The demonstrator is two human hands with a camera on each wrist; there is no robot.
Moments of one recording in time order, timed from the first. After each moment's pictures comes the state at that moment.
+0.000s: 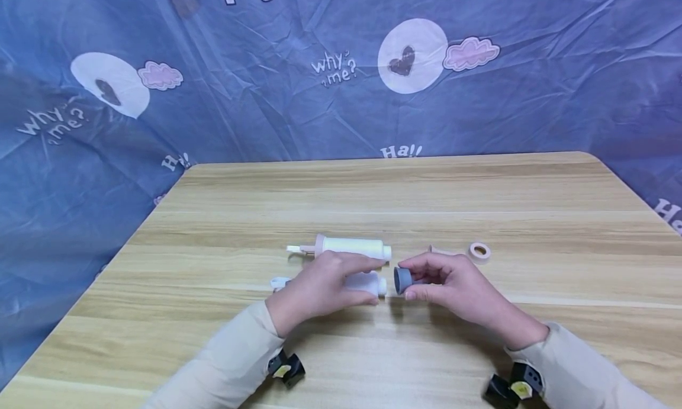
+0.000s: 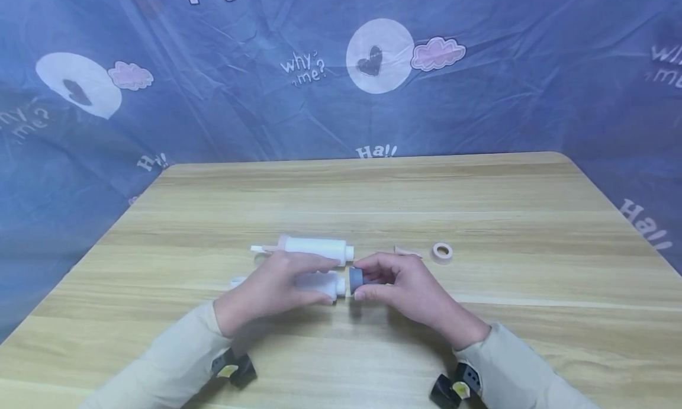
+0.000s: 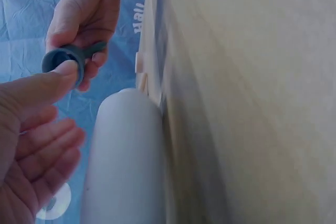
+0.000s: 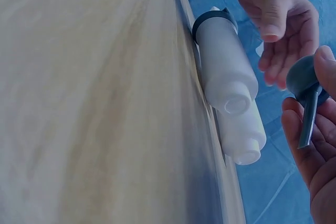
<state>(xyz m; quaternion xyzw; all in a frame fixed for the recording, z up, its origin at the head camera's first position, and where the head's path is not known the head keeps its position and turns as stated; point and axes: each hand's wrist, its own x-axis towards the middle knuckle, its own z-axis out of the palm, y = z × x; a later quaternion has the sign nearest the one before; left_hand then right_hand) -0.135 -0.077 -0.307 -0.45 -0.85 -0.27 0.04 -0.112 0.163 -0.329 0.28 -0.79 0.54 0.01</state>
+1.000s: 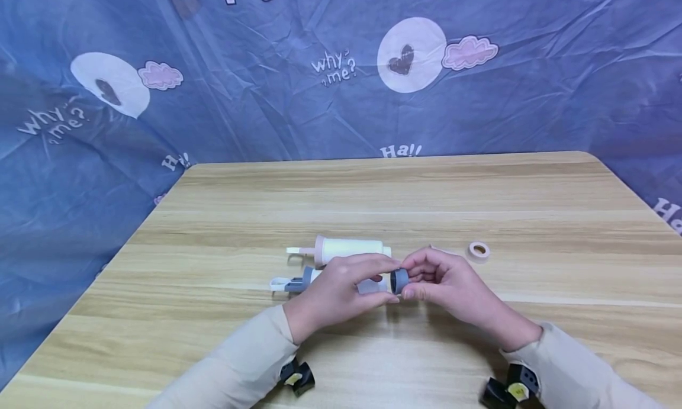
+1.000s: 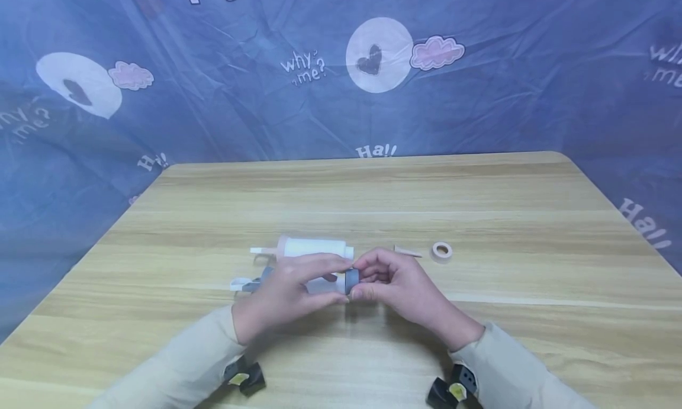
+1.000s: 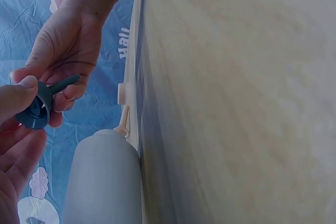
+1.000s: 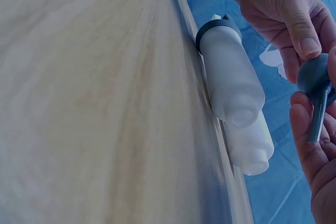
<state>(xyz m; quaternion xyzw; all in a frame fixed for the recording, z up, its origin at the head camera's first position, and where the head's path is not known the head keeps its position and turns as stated) -0.125 -0.062 -0.313 -0.51 -0.77 -0.35 0.14 -0.105 0.153 -0.330 0.28 -0.75 0.59 0.00</state>
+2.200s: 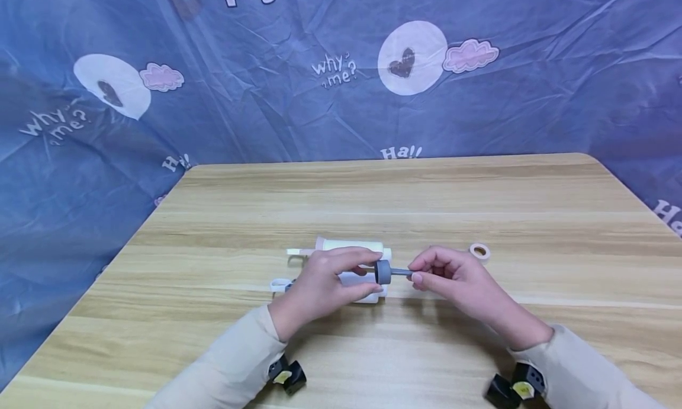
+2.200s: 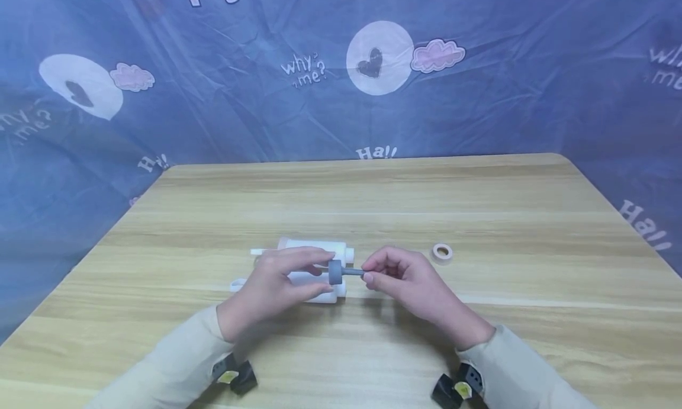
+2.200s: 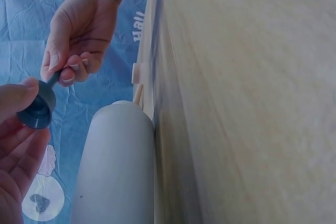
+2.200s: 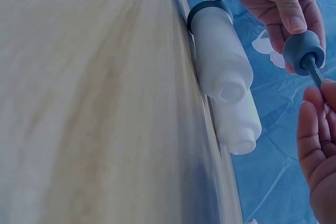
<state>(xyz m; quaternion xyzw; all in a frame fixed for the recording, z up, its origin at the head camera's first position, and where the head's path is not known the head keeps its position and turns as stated) -0.131 -0.074 -0.309 -0.45 -0.77 -0.42 0.13 -0.108 0.165 -0.321 0.22 -0.77 0.59 -0.02</state>
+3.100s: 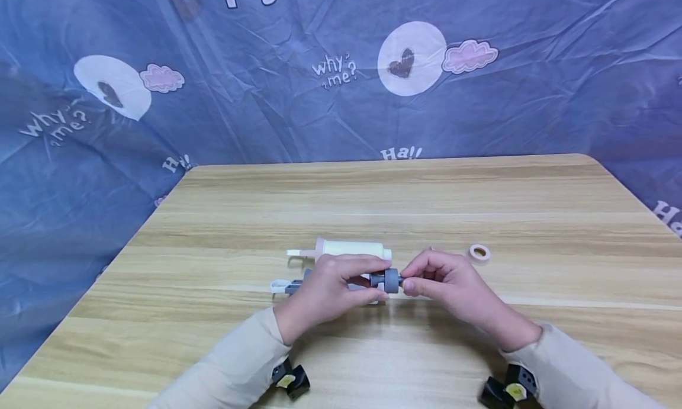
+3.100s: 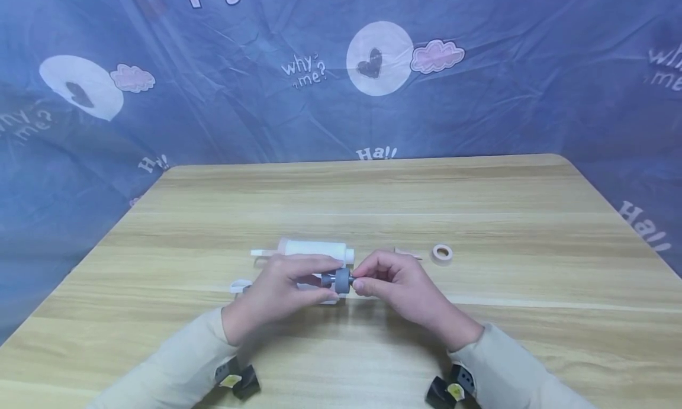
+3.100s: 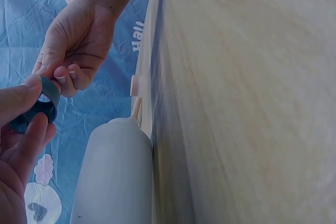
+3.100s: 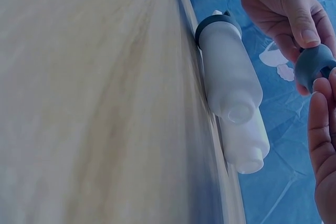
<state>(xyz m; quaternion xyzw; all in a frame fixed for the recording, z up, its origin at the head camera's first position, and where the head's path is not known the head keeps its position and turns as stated) -0.124 -0.069 -0.309 -0.44 -0.78 -0.44 0.06 -0.108 0.156 -0.325 0.28 -0.73 0.62 0.00</state>
